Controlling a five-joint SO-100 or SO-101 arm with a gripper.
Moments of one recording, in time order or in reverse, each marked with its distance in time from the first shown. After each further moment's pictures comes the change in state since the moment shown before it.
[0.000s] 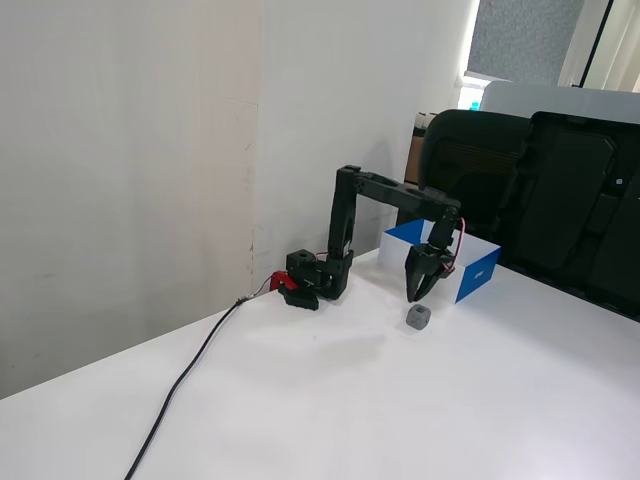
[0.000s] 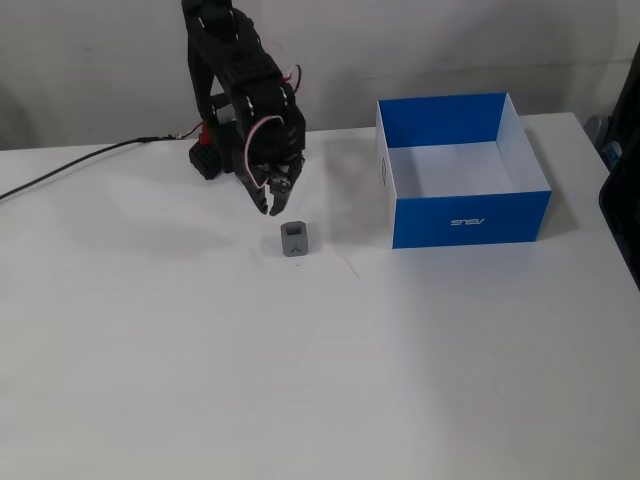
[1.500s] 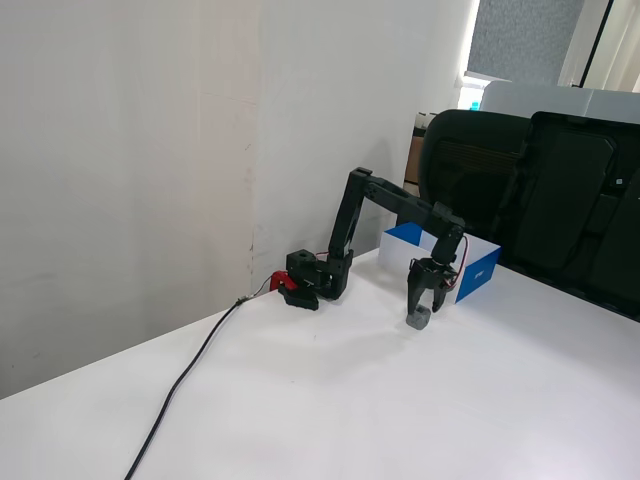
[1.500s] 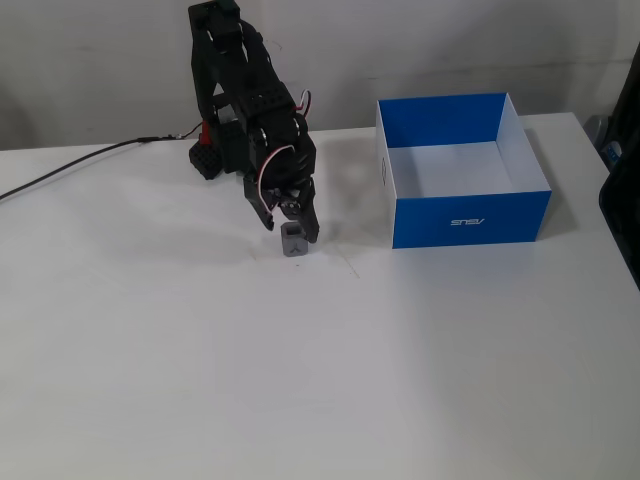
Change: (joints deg) arm 1.0 -7.7 1.2 -6.7 -0.8
